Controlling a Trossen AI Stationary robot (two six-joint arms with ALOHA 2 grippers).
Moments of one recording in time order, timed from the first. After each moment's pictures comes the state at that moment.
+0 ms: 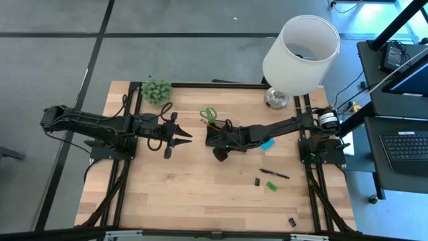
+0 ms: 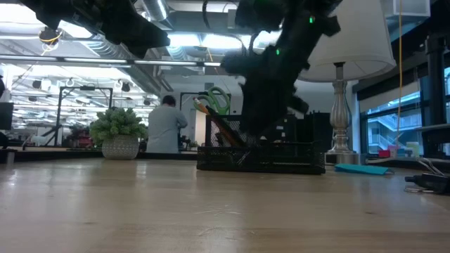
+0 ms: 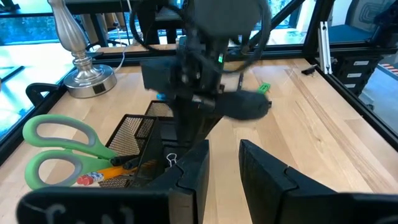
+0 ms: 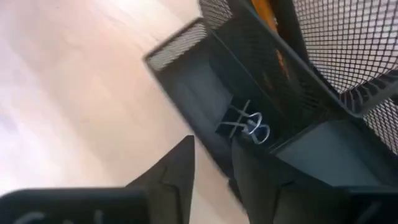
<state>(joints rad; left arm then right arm) 0.00 0.92 0.51 0.10 0.01 0.02 0.08 1.84 1.20 -0.42 0.27 0.81</state>
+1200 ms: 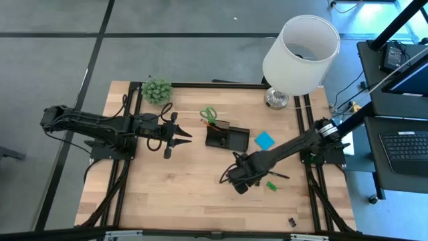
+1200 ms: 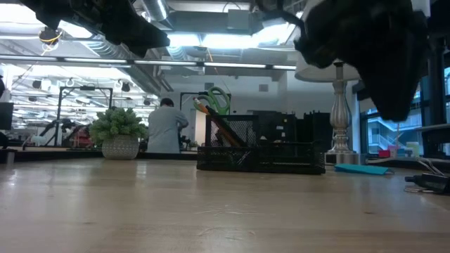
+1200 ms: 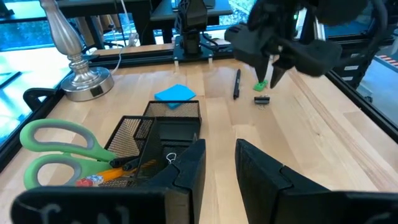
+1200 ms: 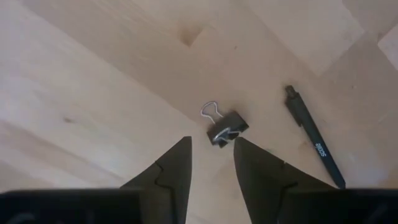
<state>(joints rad) 0.00 0.92 0.51 0.10 0.01 0.07 0.41 1.90 1.45 -1.15 -0.08 1.31</state>
